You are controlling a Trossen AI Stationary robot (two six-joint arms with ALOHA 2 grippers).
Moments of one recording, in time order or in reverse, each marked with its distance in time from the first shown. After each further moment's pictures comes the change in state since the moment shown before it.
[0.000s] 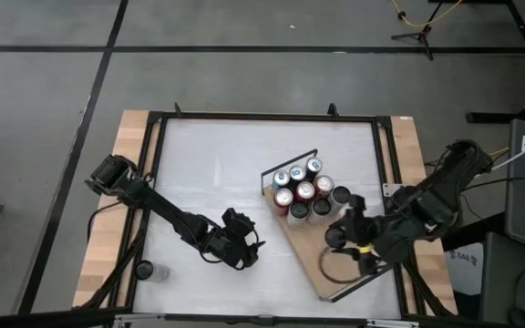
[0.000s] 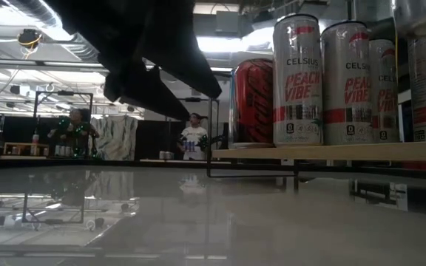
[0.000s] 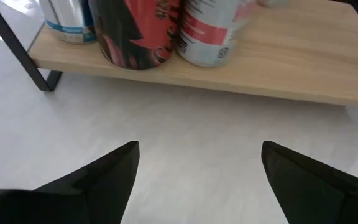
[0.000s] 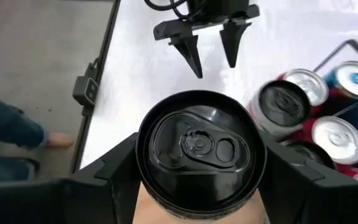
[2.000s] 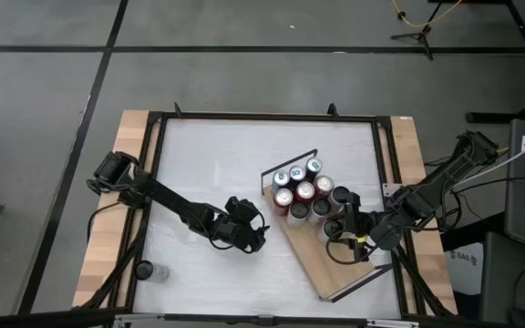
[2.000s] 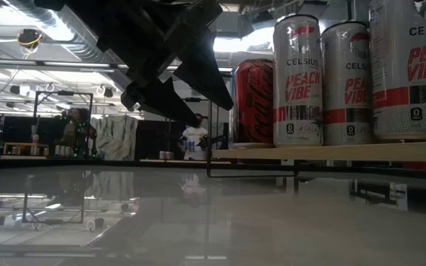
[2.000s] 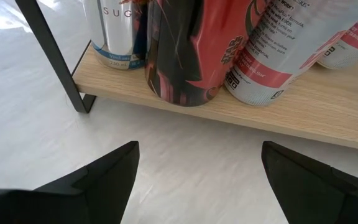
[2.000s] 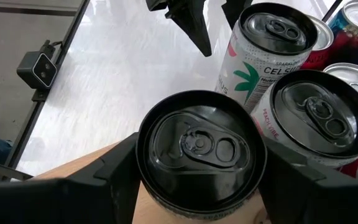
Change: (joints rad) left arm 0.114 0.000 0.000 0.004 0.011 -0.003; right arm -0.027 -0.269 -0.640 0.460 0.054 -0.065
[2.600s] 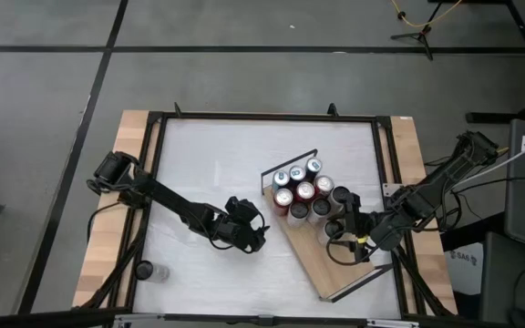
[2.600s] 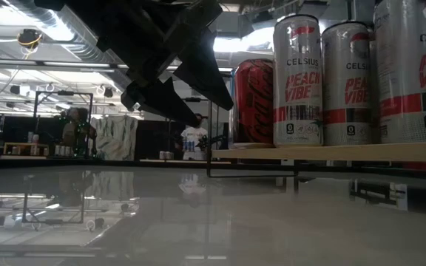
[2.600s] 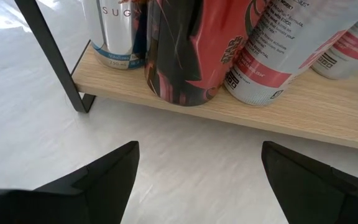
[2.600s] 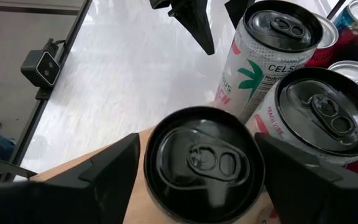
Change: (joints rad) left arm 0.000 0.000 0.000 0.000 0.001 0.000; right arm 0.000 0.001 -0.001 -0.003 -0.008 0.005
